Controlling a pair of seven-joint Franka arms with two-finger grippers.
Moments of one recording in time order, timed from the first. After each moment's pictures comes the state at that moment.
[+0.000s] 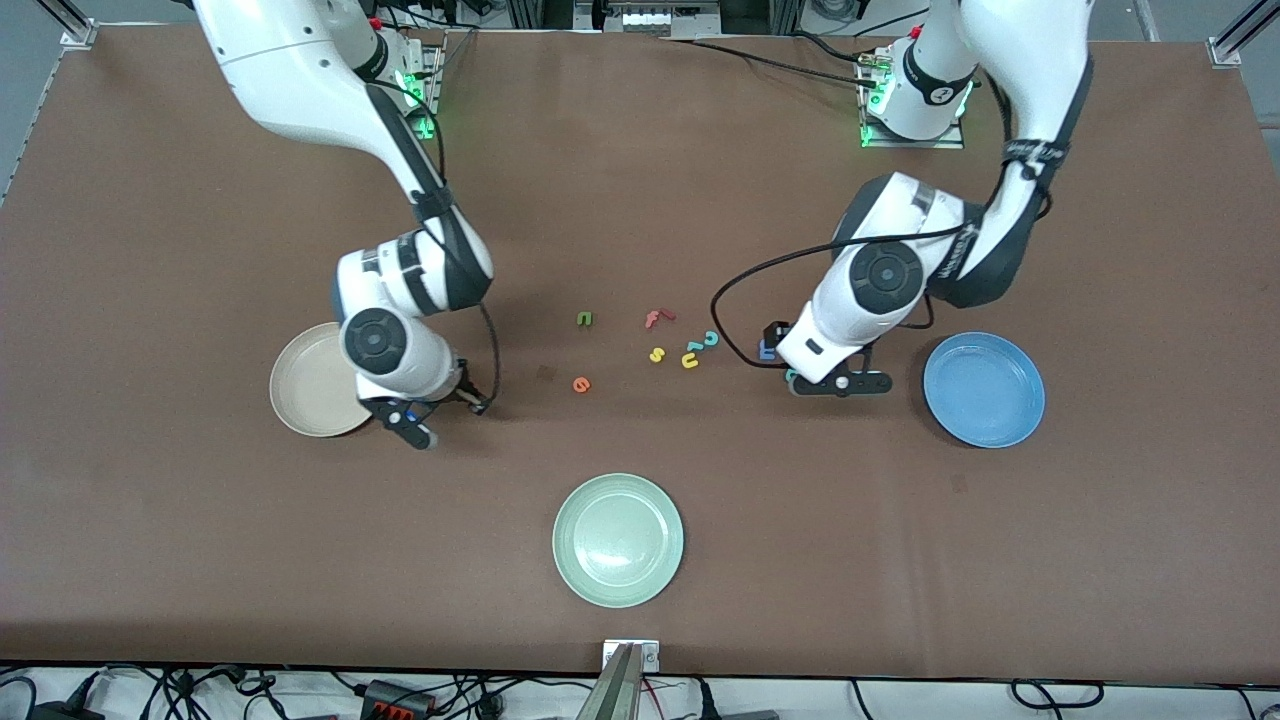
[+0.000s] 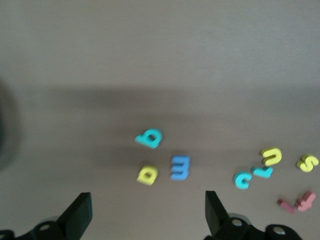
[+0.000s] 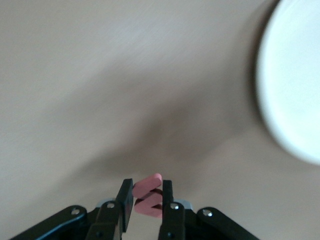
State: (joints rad) left arm -0.31 0.46 -0.17 -1.81 0.01 2.14 -0.50; right arm 0.44 0.63 -0.13 -1.67 0.10 2.14 0.86
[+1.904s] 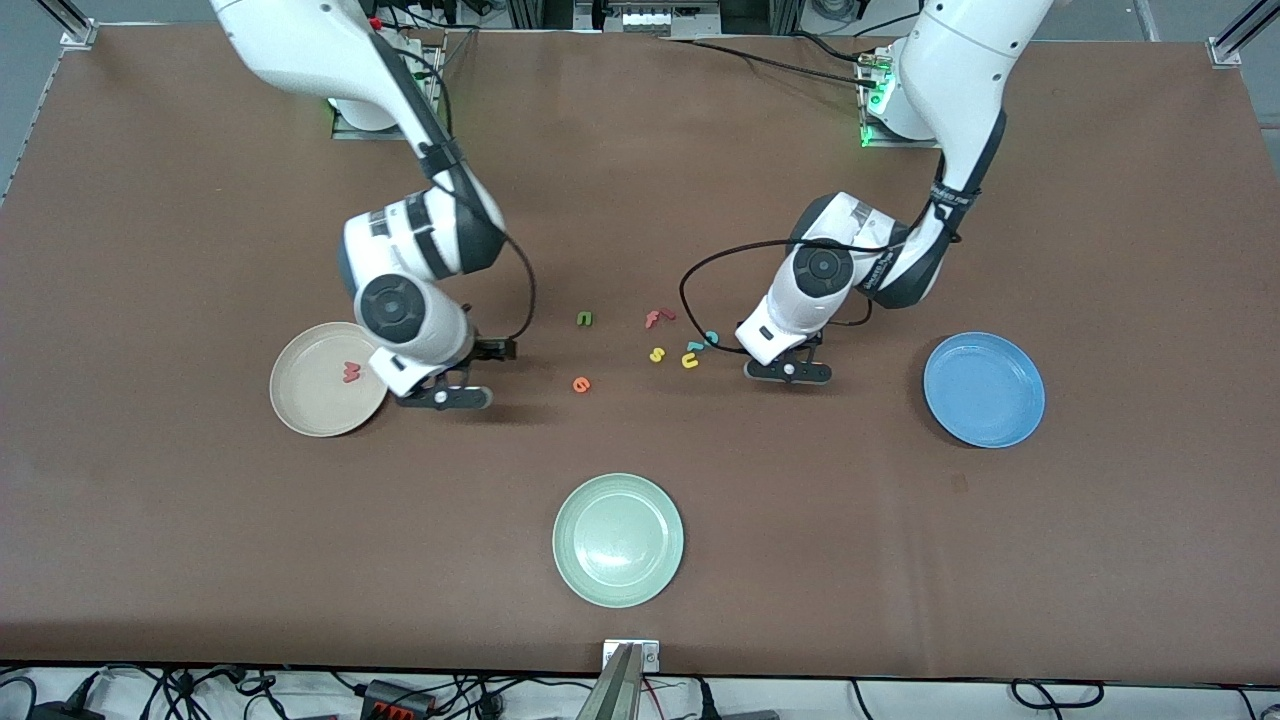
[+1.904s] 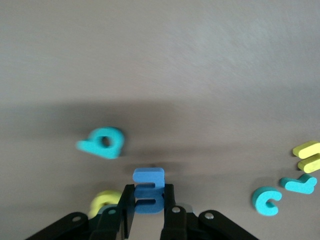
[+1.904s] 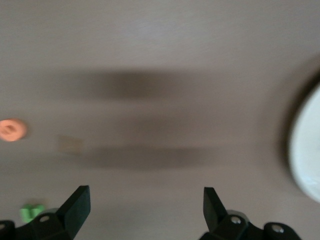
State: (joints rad) left arm -0.37 0.51 -0.14 -1.97 0.04 2.38 -0.49; right arm 0.59 0.55 -0.13 -1.74 0.11 2.12 0.43
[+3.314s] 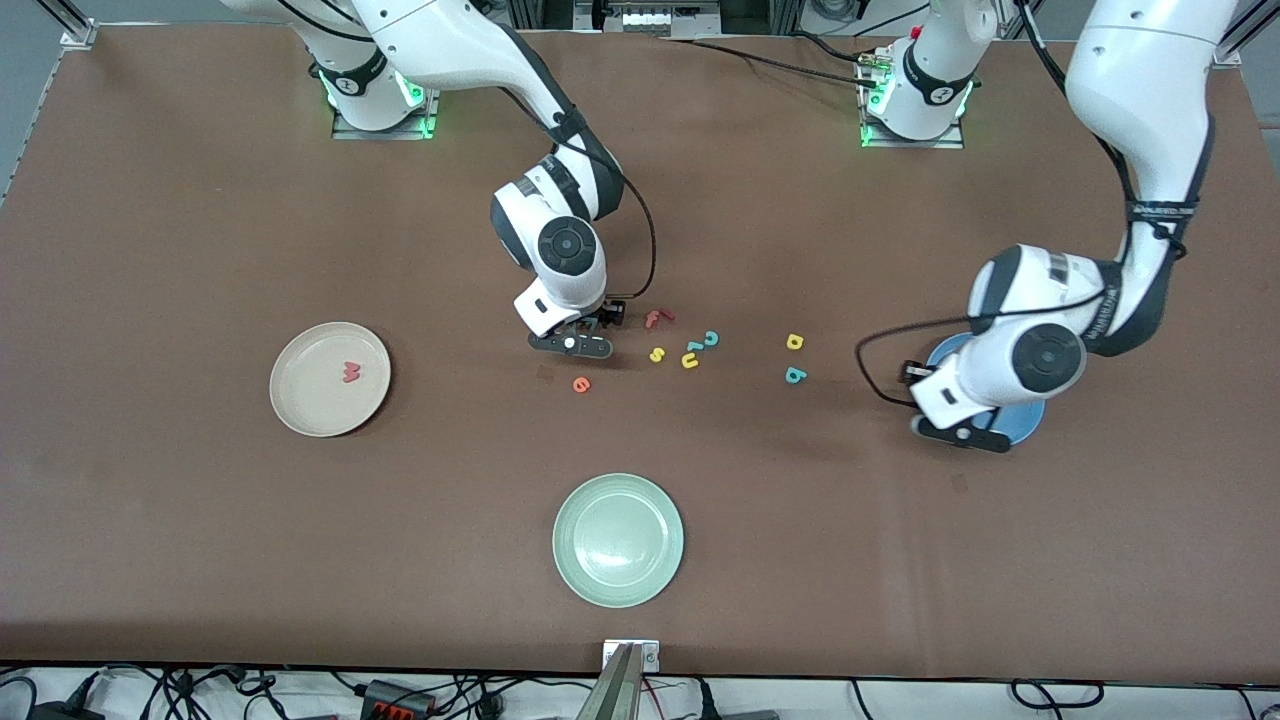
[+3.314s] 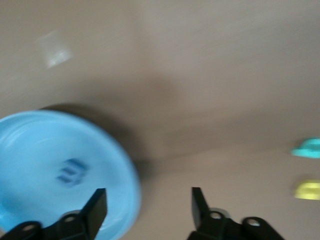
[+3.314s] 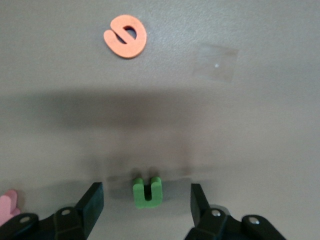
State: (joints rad) left arm 0.07 0.51 -0.30 -1.79 0.19 2.09 -0.08; right arm 0.85 0.67 -0.13 -1.75 0.15 2.29 0.74
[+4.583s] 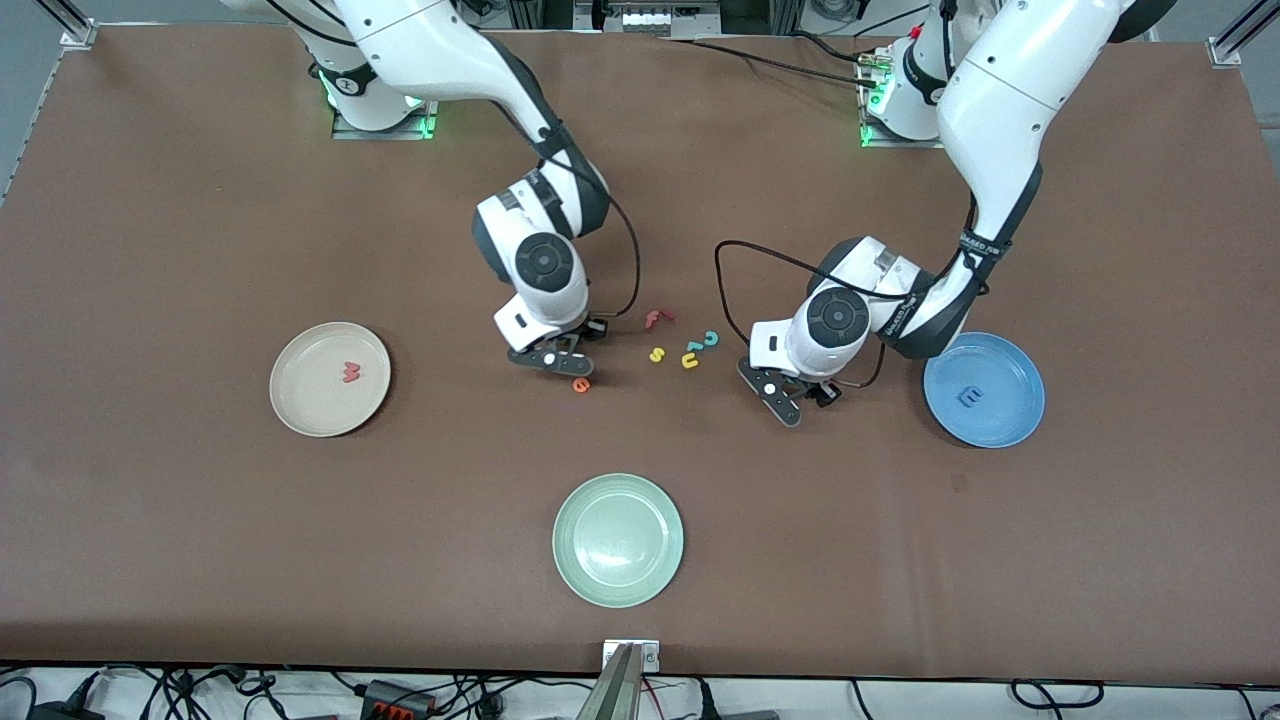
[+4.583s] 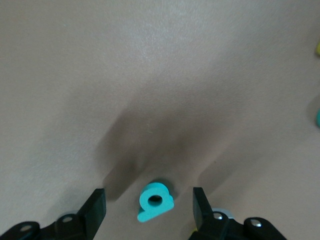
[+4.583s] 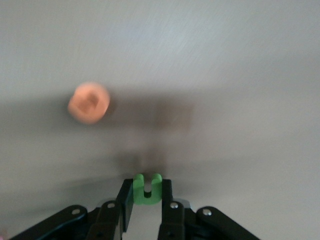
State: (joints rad) left arm -0.13 0.68 -0.35 -1.82 0.32 2.33 0.22; right arm 0.77 0.67 -0.16 -1.73 0.15 2.30 0.70
